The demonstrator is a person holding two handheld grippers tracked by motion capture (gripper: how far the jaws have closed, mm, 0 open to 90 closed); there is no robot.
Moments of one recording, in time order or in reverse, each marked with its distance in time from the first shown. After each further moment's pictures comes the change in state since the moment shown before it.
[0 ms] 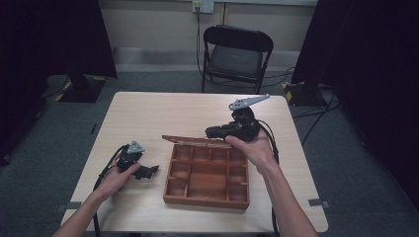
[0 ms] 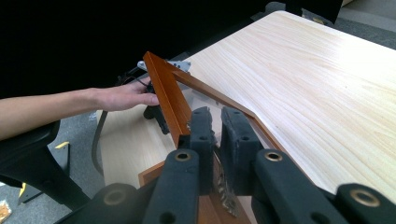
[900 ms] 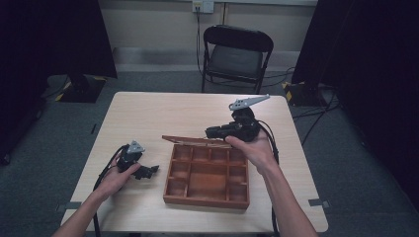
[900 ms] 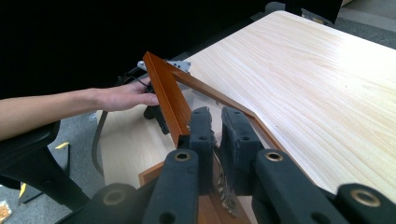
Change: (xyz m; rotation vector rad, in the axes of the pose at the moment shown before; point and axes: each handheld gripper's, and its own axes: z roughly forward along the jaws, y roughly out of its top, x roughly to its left) left arm 0.000 0.000 0.000 0.003 0.003 0.006; right arm 0.000 -0.001 0.000 -0.002 -0.004 0.002
